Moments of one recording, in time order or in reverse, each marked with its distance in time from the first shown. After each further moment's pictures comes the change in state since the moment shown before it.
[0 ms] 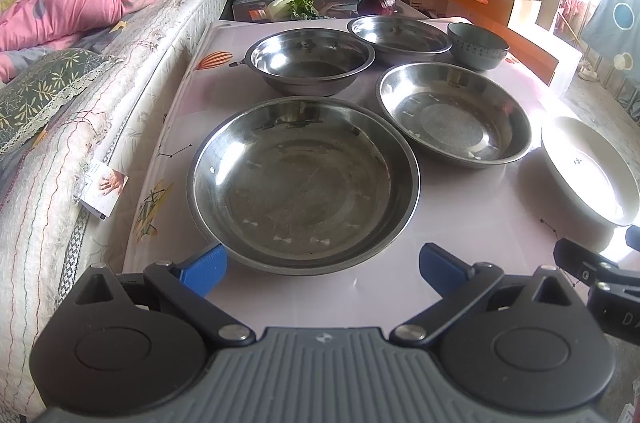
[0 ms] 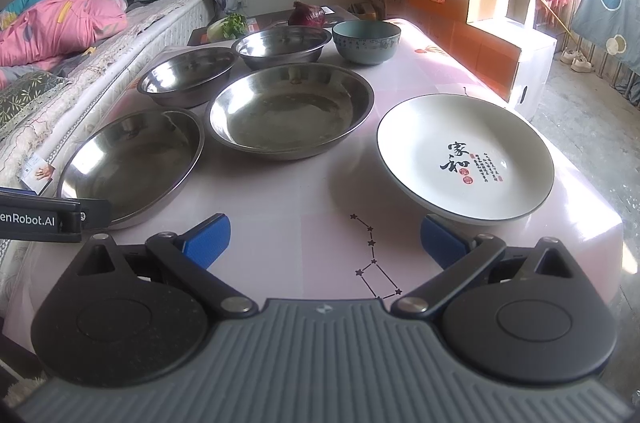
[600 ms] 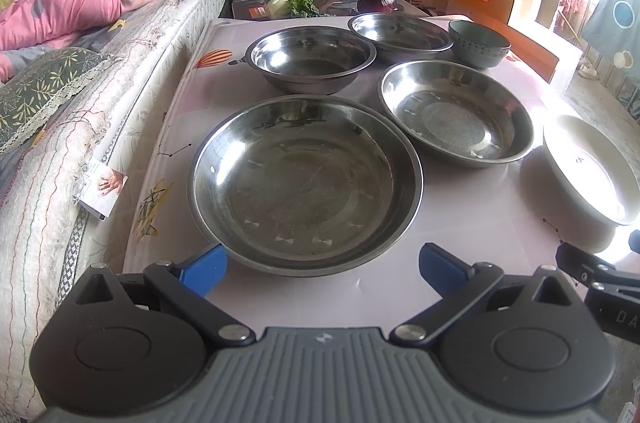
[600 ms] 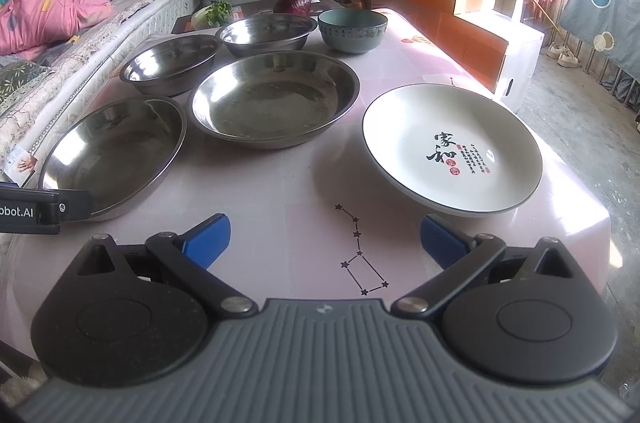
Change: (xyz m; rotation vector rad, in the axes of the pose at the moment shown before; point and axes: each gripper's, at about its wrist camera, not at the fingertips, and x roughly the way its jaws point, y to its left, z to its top) left arm 0.004 0.003 0.002 0.003 0.008 0.000; right arm 0.007 -0.001 0.002 -0.002 0.039 -0.050
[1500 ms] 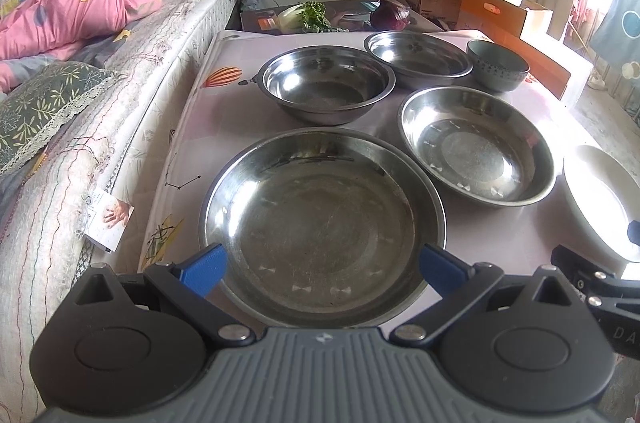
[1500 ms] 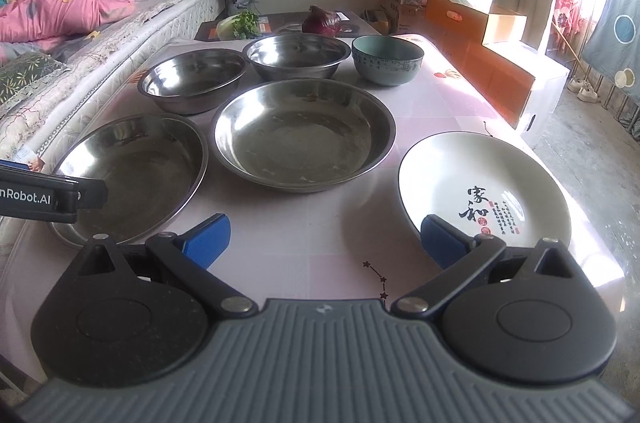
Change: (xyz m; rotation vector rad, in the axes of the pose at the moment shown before) left arm 0.013 0.012 0.035 -0.020 -0.013 0.014; right arm 0.018 0.019 0.035 -0.089 -0.046 0.055
